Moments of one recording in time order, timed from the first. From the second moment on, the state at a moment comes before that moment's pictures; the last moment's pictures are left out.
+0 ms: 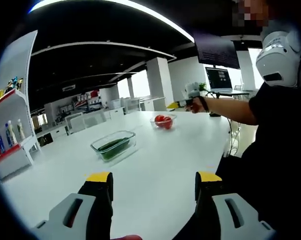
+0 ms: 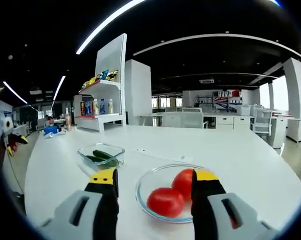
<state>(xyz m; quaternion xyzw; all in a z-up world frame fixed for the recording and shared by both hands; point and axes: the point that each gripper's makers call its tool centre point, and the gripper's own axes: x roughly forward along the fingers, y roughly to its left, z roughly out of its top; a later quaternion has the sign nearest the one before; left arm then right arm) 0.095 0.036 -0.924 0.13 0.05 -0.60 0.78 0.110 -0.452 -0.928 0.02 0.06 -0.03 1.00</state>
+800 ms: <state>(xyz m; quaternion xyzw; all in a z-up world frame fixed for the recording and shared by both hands) 0.086 0.039 -0.910 0.09 0.05 -0.60 0.79 0.067 -0.419 -0.908 0.01 0.04 0.00 1.00</state>
